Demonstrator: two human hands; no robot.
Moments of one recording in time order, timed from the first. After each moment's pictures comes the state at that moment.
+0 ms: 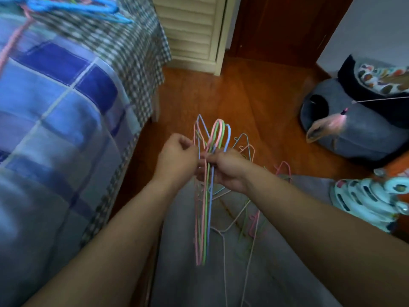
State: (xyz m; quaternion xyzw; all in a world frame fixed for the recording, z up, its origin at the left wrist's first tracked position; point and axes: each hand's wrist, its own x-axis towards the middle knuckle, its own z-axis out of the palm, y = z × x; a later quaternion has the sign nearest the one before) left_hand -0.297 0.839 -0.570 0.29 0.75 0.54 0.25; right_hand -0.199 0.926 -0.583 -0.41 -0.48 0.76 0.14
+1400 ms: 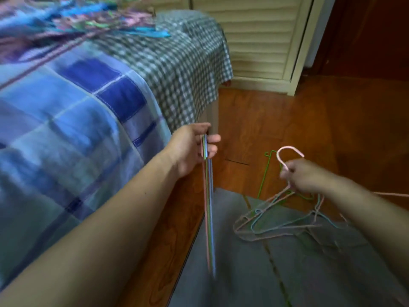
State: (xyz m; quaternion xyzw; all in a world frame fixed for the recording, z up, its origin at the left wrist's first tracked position) left_hand -0.364 0.900 -0.570 0.13 0.61 0.69 0.38; right_hand -0.181 1.123 -0.658 -0.39 -0.87 0.30 0.00
